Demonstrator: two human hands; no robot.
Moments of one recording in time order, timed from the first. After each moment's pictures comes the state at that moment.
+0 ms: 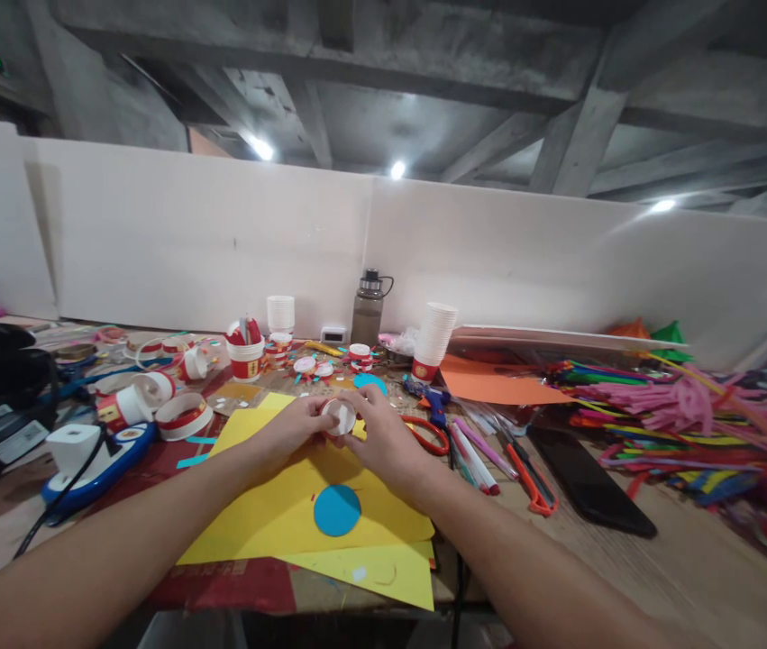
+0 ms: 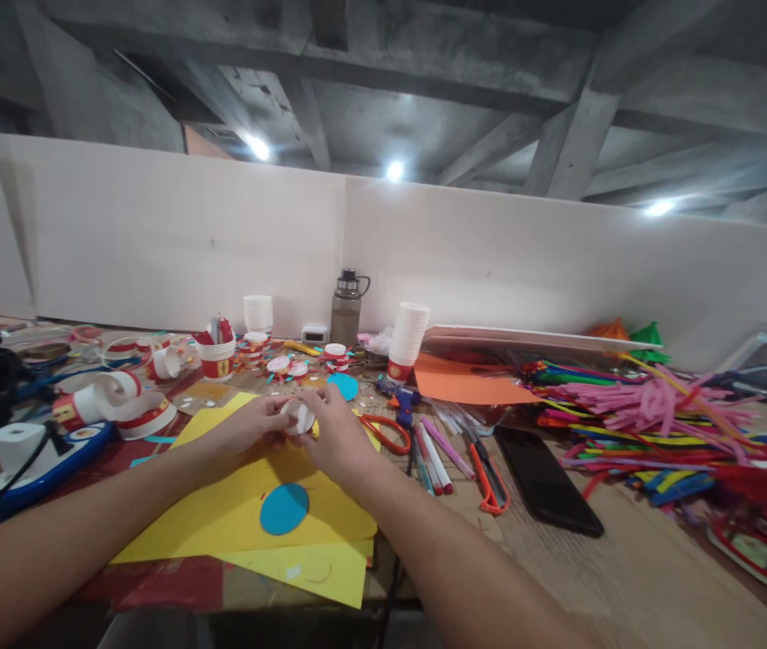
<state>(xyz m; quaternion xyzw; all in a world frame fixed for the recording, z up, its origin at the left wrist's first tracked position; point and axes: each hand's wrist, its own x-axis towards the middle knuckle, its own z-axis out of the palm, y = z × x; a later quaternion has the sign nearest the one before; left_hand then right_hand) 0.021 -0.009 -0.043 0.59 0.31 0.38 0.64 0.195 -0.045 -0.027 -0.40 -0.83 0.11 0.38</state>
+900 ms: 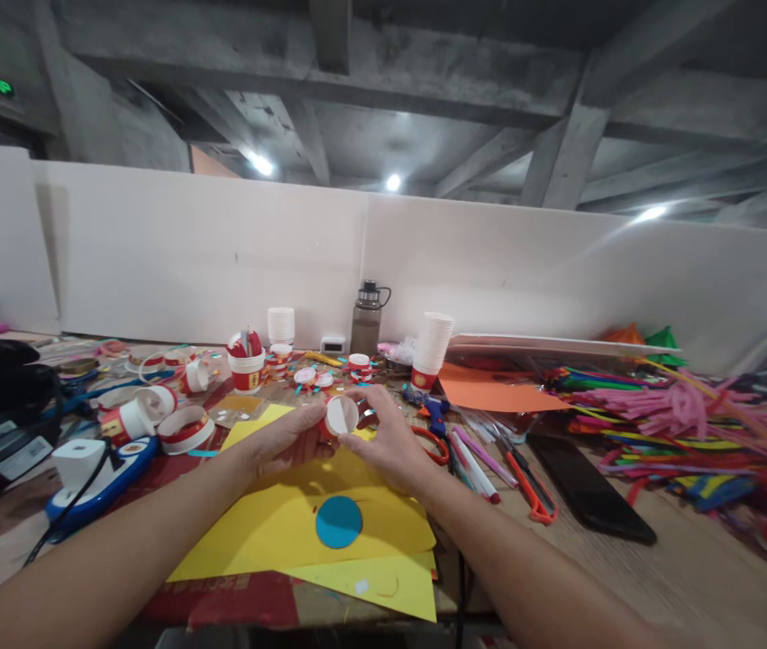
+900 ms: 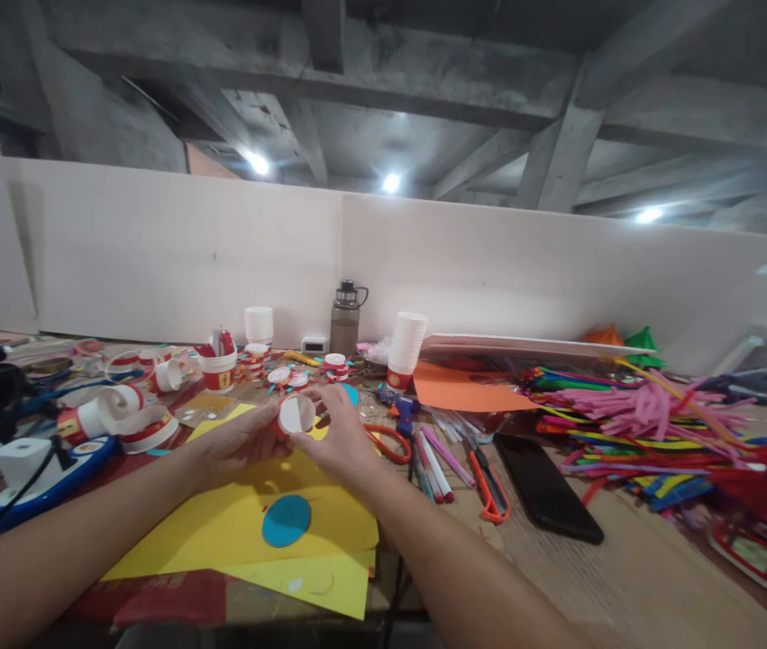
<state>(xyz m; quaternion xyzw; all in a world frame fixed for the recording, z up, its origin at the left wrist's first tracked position) 0.008 -0.009 -0.034 0.44 0.20 0.37 0.79 0.192 -0.061 0.005 -0.40 -0.77 0.20 0.45</state>
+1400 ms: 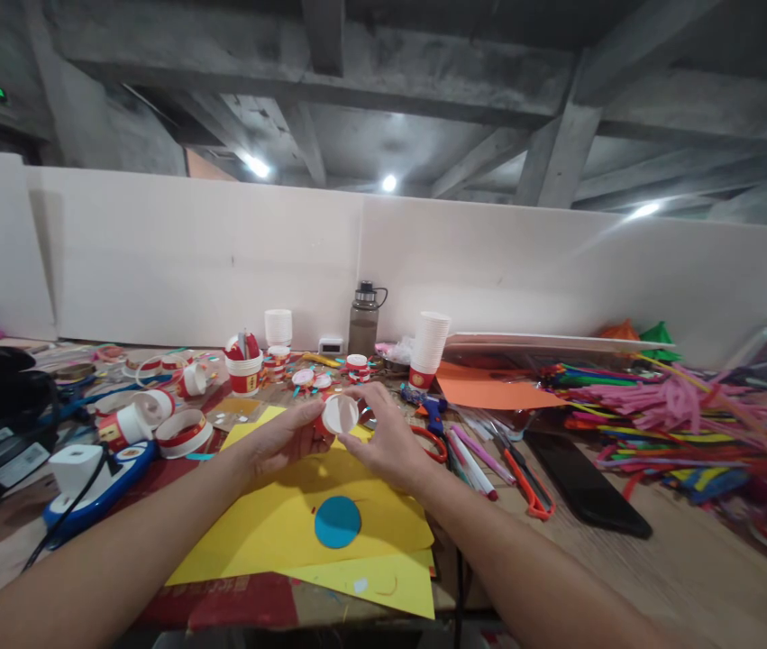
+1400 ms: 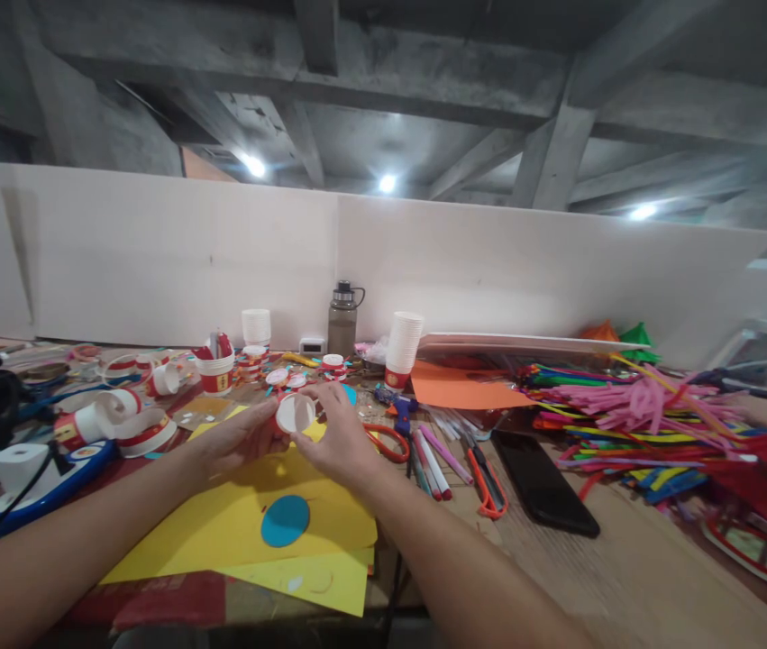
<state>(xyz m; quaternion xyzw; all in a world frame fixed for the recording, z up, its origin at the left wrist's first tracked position) 0.006 -0.003 -0.033 0.44 0.24 0.39 0.77 0.194 -0.063 0.009 -0.39 -0.80 0.11 0.44</state>
